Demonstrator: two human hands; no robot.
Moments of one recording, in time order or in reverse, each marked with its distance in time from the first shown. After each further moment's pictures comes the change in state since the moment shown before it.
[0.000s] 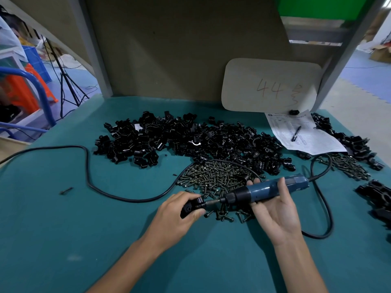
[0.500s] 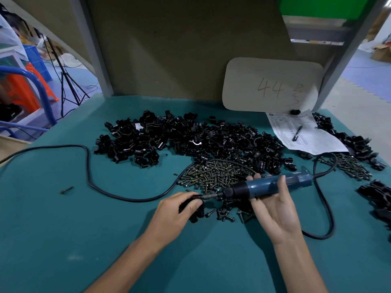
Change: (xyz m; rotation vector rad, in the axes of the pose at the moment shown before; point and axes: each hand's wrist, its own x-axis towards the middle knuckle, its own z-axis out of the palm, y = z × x) left_hand 0.004 -0.004 -0.001 -0.187 0.001 -0.106; right_hand -0.003 0.002 0.007 -0.014 -0.027 -0.018
